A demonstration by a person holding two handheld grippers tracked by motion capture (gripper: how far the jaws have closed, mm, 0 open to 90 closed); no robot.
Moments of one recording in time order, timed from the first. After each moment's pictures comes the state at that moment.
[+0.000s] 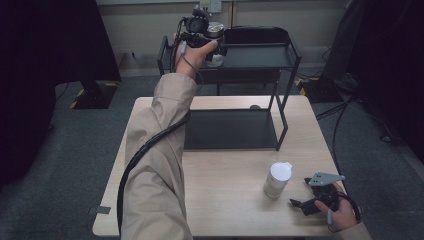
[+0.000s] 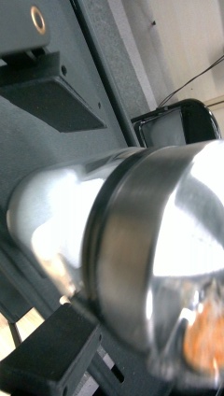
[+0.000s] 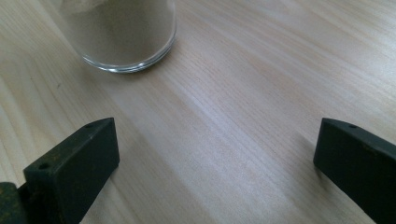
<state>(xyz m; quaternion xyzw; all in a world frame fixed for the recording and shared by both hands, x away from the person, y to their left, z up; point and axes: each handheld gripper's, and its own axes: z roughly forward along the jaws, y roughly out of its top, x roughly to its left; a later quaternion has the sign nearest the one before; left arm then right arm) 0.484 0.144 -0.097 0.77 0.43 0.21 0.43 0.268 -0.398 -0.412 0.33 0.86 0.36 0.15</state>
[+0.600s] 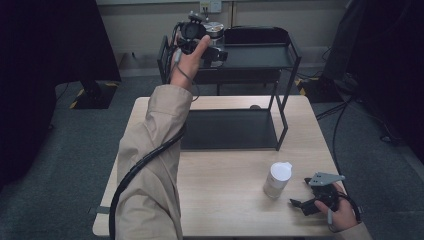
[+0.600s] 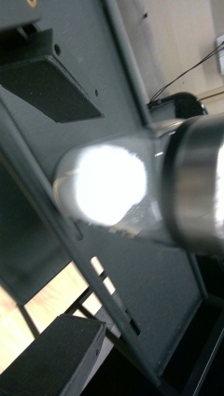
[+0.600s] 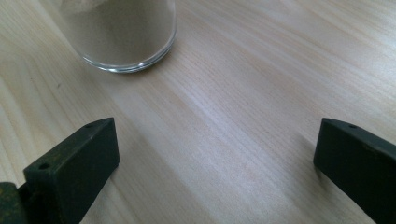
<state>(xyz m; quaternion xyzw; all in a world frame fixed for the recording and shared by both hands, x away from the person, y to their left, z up) 0.445 0.155 -0.106 0.76 0.42 0.21 0.45 0.268 -0.398 -0.412 0.33 0.86 0.36 0.15</state>
